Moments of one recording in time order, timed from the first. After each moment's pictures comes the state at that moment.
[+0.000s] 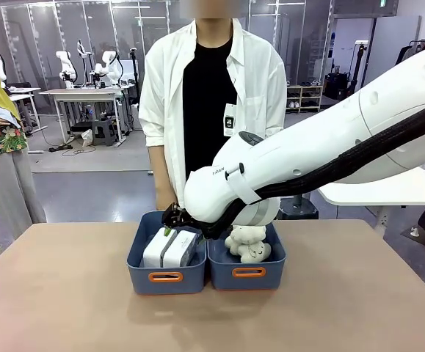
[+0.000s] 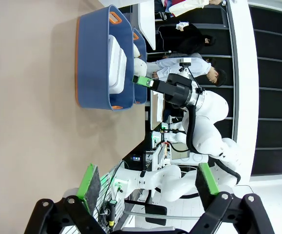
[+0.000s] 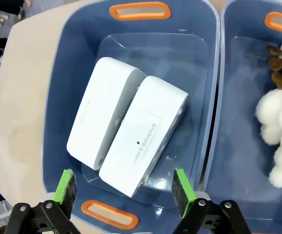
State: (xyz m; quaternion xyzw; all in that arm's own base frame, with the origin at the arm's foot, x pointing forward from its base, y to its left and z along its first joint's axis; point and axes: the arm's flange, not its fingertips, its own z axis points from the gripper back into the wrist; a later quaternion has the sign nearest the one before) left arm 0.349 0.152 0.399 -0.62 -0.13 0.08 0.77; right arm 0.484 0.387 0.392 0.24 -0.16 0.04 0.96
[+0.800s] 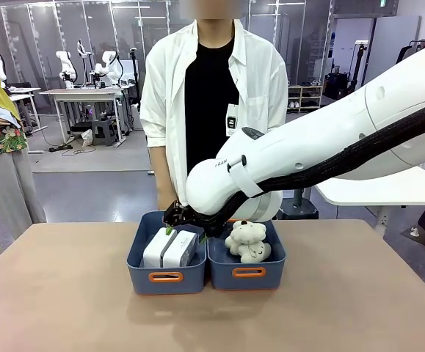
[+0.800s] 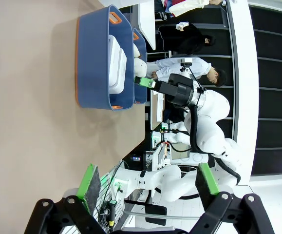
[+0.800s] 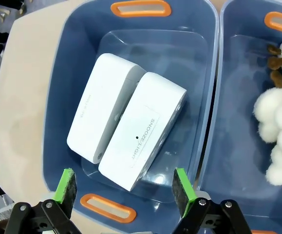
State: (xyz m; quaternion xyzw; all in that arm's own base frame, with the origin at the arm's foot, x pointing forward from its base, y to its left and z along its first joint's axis) left arm 0.349 0.152 0.400 -0.62 -0.13 0.08 0.77; right arm 0.485 0.382 0.396 0.24 -0.15 0.05 0.96
